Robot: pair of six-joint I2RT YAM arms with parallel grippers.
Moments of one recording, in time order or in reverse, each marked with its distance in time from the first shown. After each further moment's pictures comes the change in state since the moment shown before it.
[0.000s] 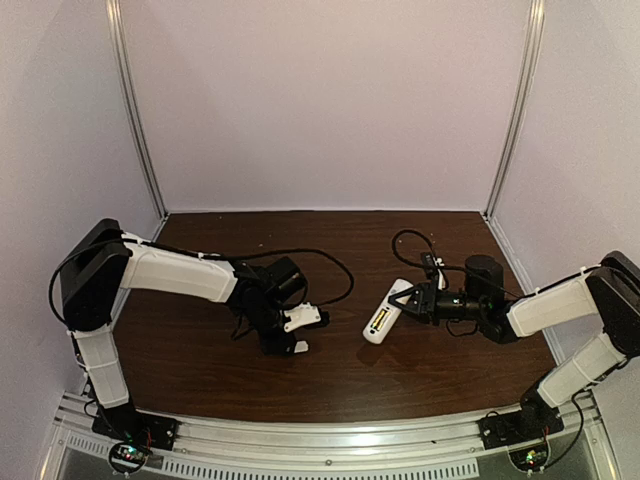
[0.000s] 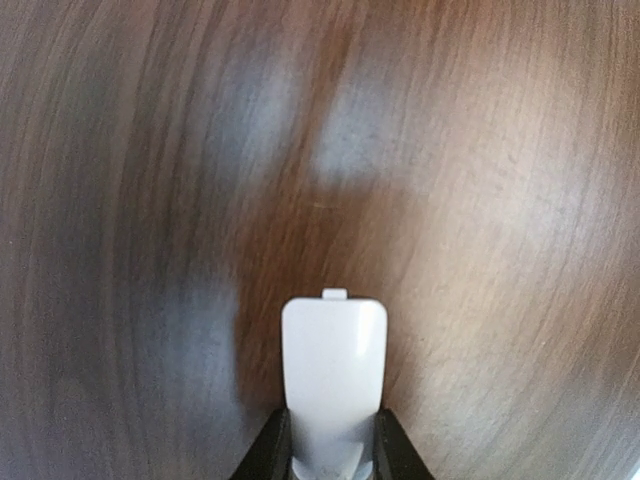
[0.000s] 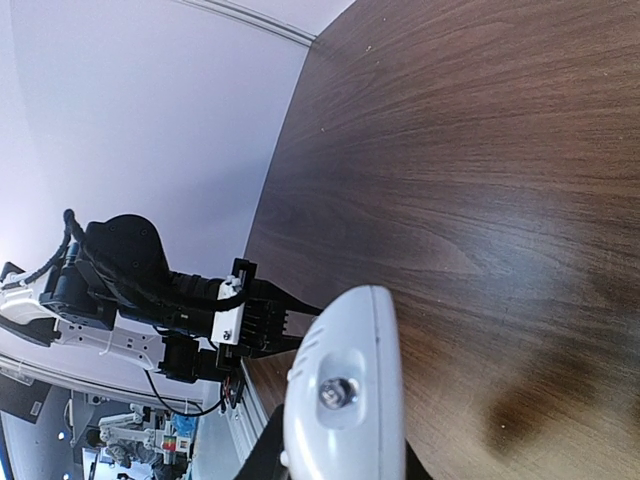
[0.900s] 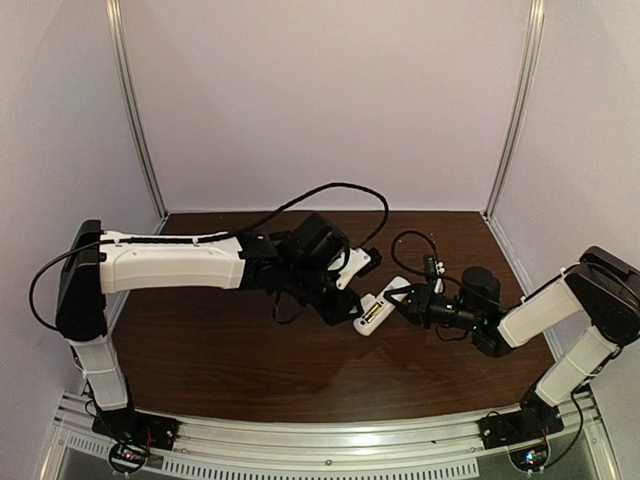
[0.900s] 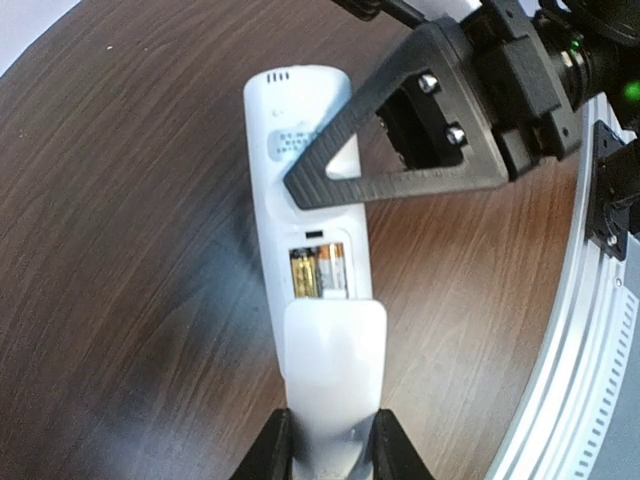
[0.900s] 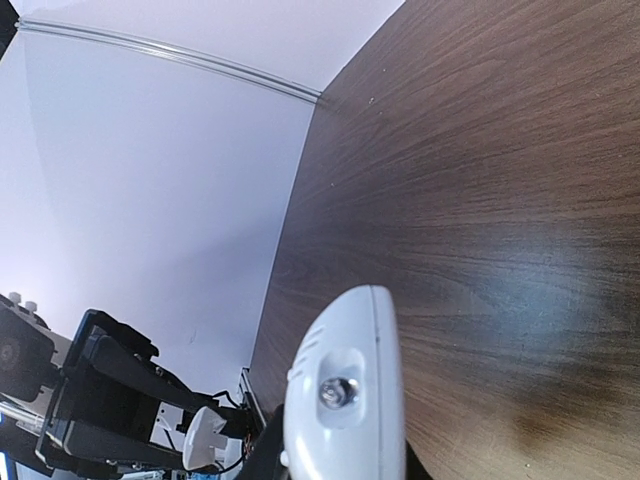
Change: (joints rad) left arm -0.162 -0.030 0.312 0.114 0.008 -0.458; right arm 0.087 0.102 -0.063 0.300 0.206 0.167
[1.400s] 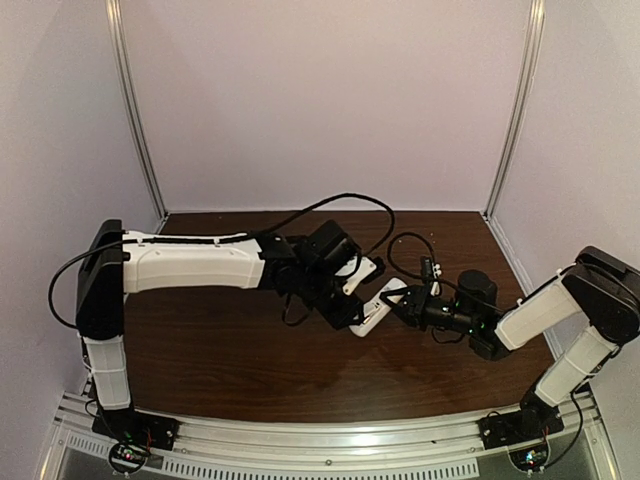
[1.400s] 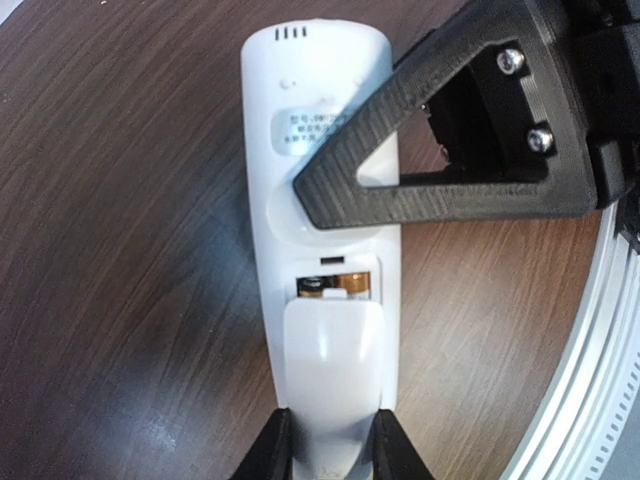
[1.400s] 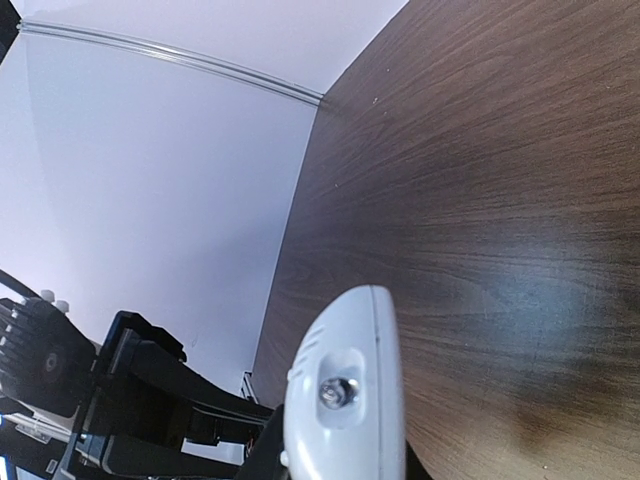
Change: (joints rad) left arm 0.000 0.111 0.097 -0.087 -0.014 -0.023; right arm 0.052 0.018 -0.001 0.037 0.062 0.023
